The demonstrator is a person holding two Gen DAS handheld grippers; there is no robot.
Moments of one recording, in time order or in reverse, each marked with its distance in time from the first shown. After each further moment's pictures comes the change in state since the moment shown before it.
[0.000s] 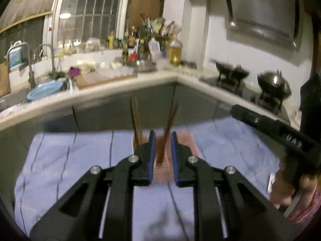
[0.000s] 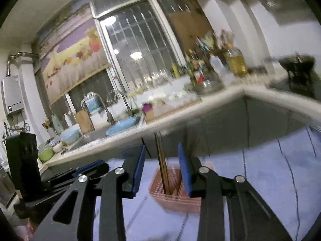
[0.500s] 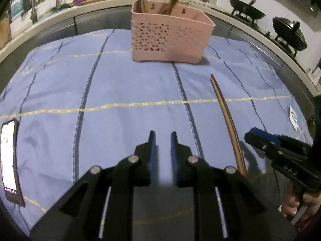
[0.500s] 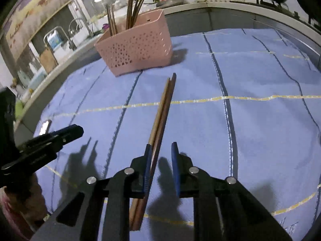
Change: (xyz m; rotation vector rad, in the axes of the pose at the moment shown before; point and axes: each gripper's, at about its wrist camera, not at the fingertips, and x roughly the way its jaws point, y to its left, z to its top) left arm 0.035 -0.014 -0.186 -0.064 0.384 0.039; right arm -0.005 -0.037 -0.211 0.043 0.456 -0.238
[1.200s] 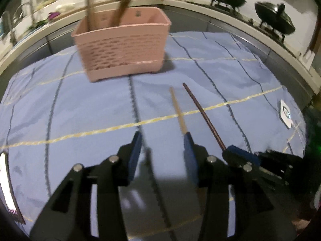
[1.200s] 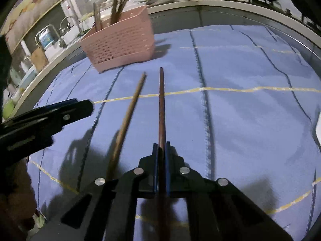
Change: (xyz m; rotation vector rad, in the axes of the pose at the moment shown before) left arm 0.030 -0.077 0.040 0.133 0.024 -0.028; right arm -0.002 -0.033 -0.005 0.041 -0.011 -0.058
